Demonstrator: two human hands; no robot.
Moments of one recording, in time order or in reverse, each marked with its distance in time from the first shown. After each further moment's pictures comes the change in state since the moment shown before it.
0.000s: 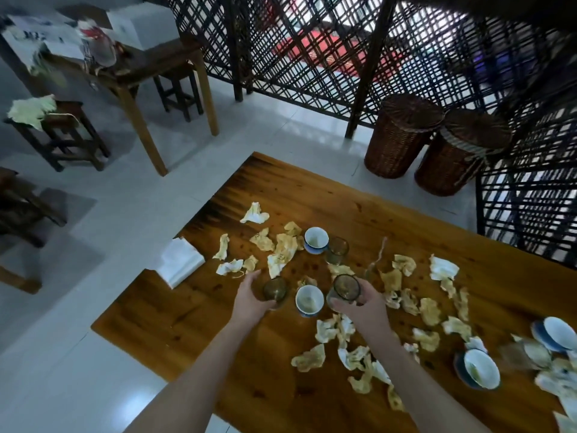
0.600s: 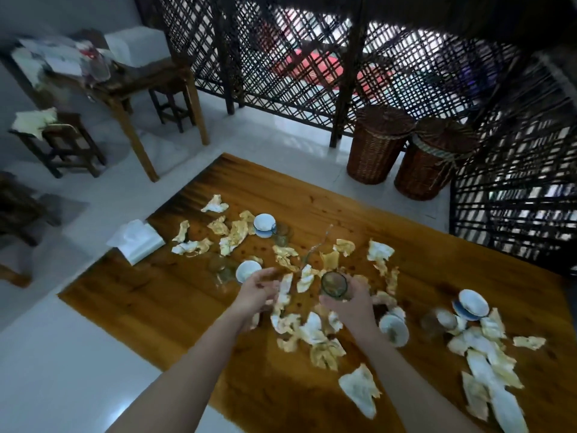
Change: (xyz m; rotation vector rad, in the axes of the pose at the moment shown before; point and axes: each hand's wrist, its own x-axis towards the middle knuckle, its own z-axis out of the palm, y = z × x) left_hand -0.115 0.057 0.132 -0.248 -0.199 -0.079; right_hand -0.045 0.055 -0.141 -0.009 -0.022 -0.062
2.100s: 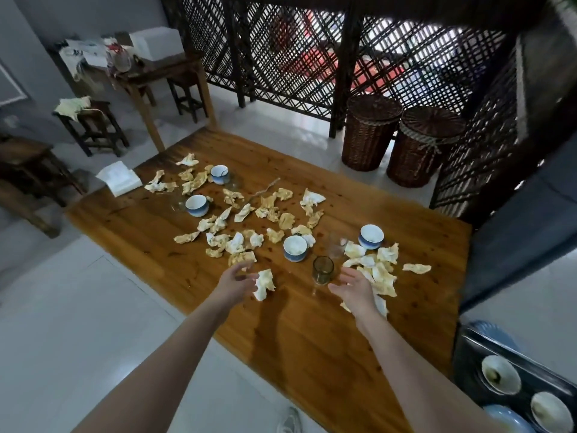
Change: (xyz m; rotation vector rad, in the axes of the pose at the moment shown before) left_hand -0.177 -0.094 0.223 0.018 0.176 -0.002; right_hand -0.124 0.133 -0.239 0.113 -0.060 0.257
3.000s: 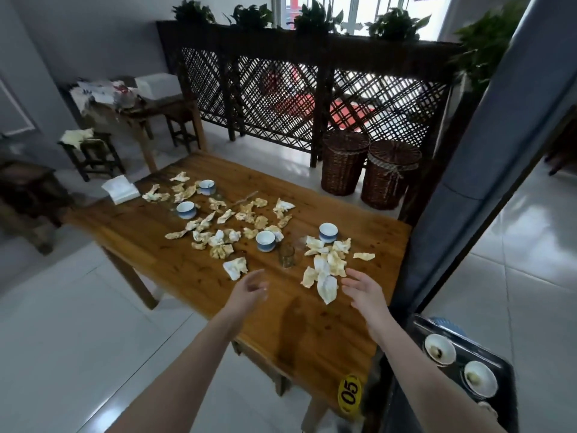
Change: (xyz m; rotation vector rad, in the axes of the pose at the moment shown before) left_hand -0.149 -0.026 0.109 -0.052 -0.049 0.106; right_hand -0.152 0.017 -0.141 0.066 -0.018 -0.170
